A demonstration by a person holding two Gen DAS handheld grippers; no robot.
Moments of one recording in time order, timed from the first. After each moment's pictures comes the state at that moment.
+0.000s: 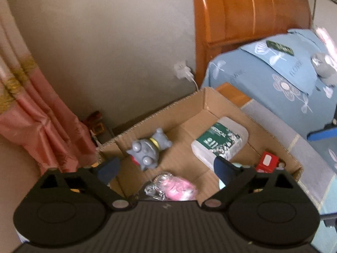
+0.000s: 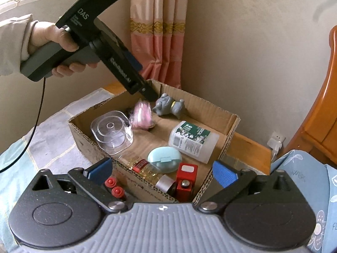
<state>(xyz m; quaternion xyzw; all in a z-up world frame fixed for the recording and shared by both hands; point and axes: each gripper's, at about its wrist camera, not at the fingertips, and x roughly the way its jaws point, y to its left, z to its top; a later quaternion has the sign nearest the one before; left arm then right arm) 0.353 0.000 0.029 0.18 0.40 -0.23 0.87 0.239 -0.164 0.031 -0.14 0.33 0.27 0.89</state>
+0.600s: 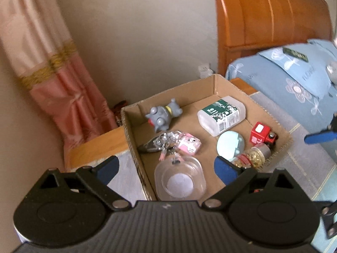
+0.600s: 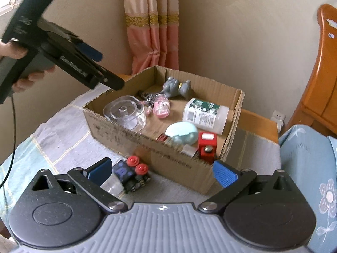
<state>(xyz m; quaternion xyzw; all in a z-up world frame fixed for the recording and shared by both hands) 0.255 0.033 0.029 0.15 0.38 -0.15 0.90 0.191 -0.155 0.007 -0.10 0.35 0.24 0.90</state>
